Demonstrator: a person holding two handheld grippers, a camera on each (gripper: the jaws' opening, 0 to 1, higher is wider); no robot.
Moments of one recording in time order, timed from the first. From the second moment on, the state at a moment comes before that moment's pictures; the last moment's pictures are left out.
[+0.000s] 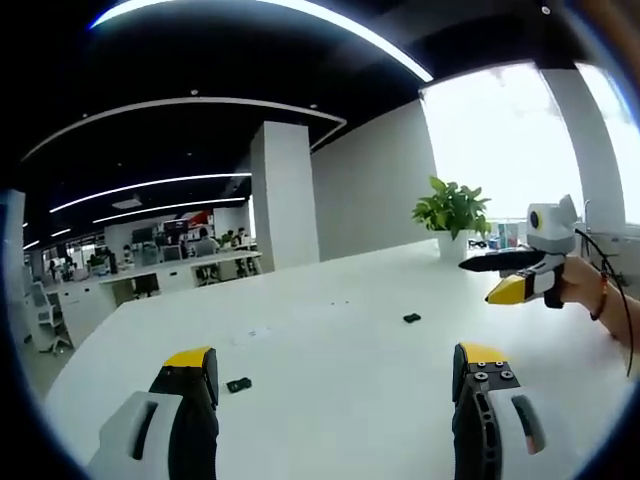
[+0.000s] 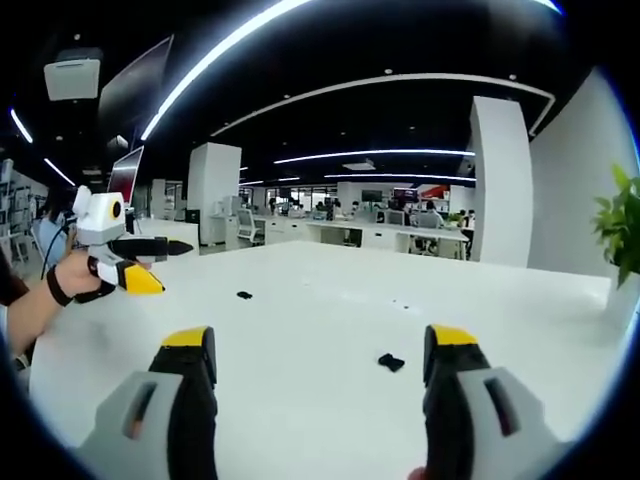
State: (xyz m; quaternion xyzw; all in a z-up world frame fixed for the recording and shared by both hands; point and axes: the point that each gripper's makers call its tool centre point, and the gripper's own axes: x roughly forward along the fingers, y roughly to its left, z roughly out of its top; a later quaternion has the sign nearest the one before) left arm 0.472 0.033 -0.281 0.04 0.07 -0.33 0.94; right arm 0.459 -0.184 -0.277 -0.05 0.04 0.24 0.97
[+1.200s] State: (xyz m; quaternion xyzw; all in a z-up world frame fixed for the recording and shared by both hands) left arm 0.497 0.041 -0.290 0.04 0.09 -0.31 0.94; right arm 0.479 -0.186 -0.286 -0.05 0.06 0.24 0.97
